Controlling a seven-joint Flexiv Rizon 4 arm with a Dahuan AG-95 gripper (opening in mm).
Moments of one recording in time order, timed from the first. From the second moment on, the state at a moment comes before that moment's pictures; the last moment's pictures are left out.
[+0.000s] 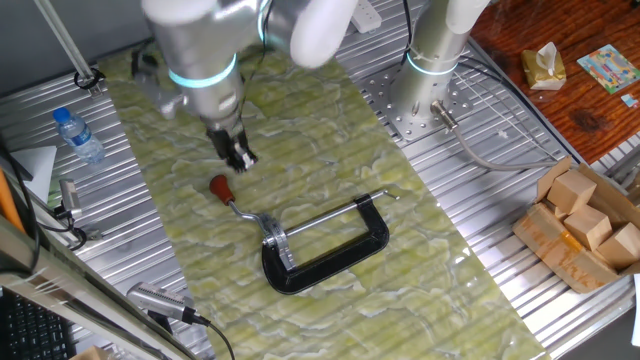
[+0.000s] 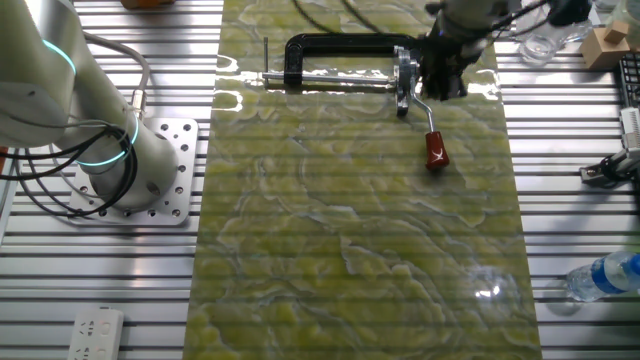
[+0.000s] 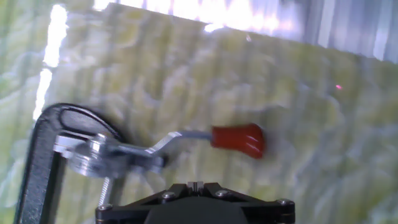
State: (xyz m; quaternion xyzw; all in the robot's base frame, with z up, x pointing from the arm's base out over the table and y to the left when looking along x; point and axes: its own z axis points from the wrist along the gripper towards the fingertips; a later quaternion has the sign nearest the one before) arm 0.546 0.080 0.153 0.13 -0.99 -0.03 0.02
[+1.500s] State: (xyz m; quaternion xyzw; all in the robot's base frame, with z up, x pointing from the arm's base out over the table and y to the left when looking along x) arm 0.547 0.077 0.110 0.15 -0.99 -0.02 -0.01
